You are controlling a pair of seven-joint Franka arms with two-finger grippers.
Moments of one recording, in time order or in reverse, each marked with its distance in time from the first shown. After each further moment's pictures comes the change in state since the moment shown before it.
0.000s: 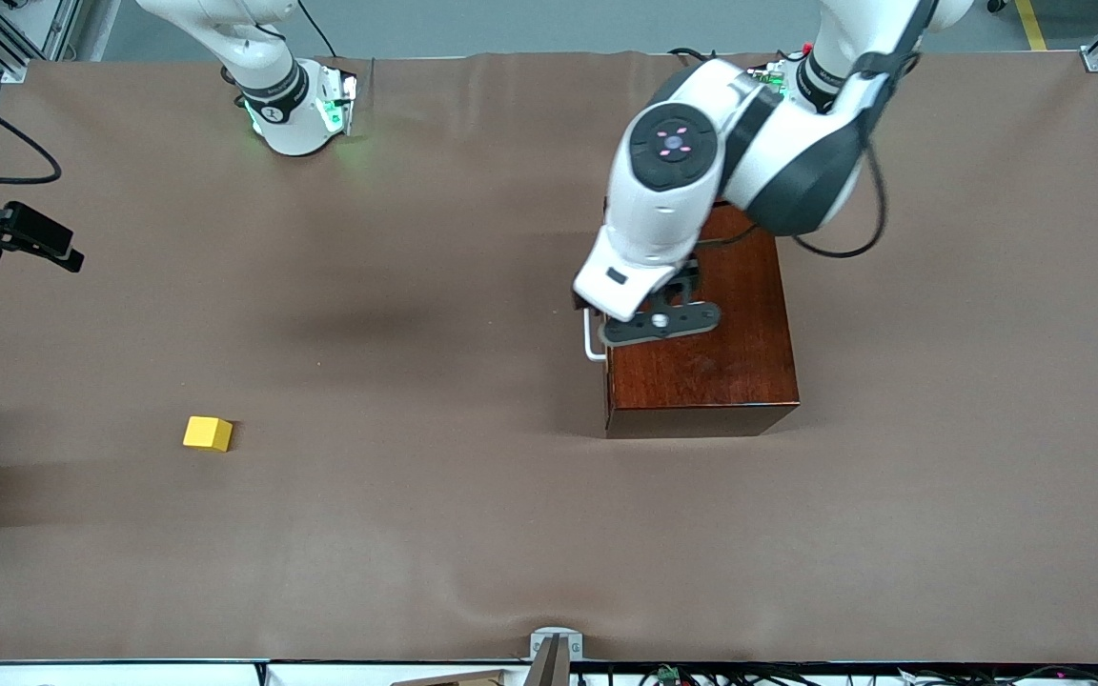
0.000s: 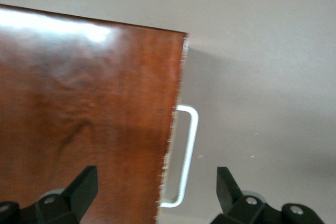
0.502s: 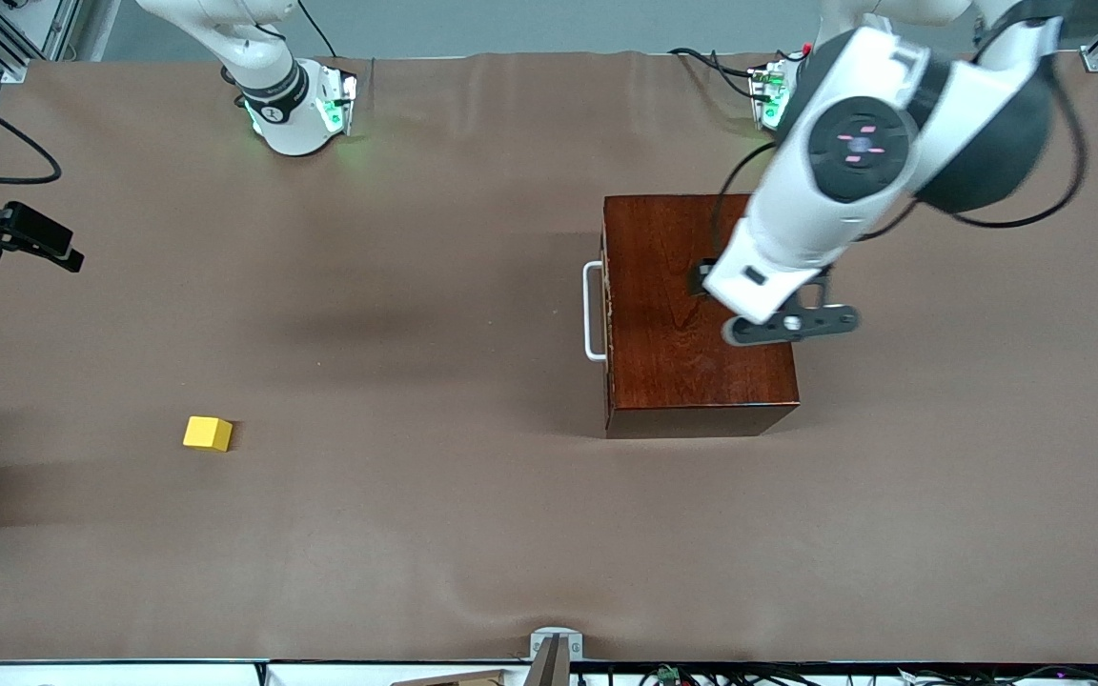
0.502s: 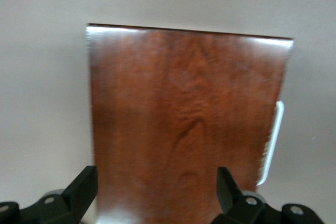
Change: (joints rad) left arm 0.167 -0.137 -0.007 -0.053 0.000 -0.199 0.221; right arm 0.000 0.000 0.000 0.000 0.000 0.000 0.000
